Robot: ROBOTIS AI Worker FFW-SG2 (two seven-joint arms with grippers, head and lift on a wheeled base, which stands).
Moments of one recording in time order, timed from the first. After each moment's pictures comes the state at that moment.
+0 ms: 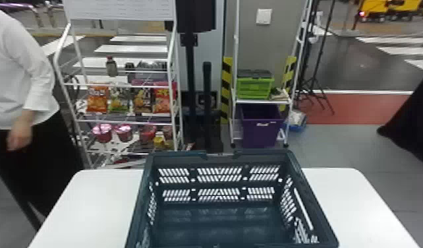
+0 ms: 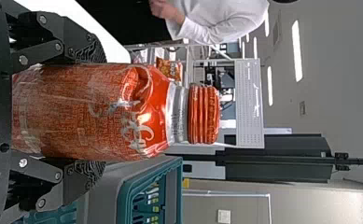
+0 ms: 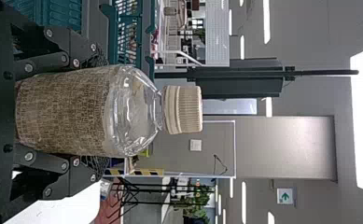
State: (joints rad) left arm 0.92 0.24 -0.11 -2.11 0.08 -0.31 0.41; right arm 1.18 -0.04 -0.12 -2.12 -0.16 -0.67 0.20
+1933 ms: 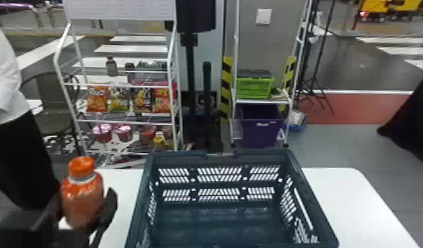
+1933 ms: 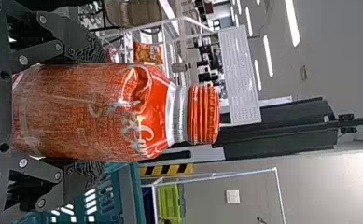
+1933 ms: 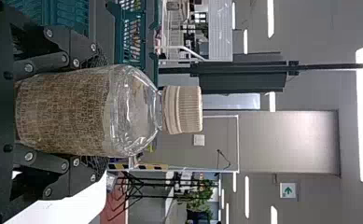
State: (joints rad) left arm 0.54 0.29 -0.01 -2.43 0.12 0.47 0.25; right arm 1.21 -0.01 -0.12 -2.10 -0.15 -0.69 0.20
